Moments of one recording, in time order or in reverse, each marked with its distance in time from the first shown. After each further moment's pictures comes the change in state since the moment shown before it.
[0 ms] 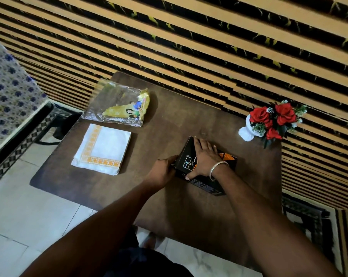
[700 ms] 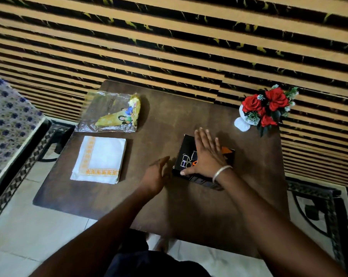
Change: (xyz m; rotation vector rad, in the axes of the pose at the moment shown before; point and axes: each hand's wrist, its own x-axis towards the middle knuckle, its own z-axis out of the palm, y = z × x) left_hand -0.016 0.012 -0.014 0.203 -0.043 -0.200; right_hand -0.029 0.002 0.000 0.099 0.197 0.004
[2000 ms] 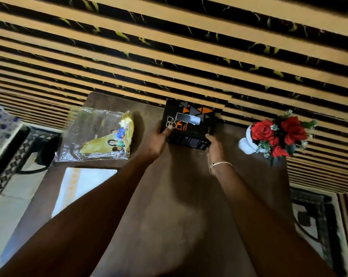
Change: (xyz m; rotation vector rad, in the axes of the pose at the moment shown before) left_hand 0.203 0.029 -0.088 -0.642 0.007 -0.041; right_hand 0.164 0.027 -0.017 1.570 0.379 0.608
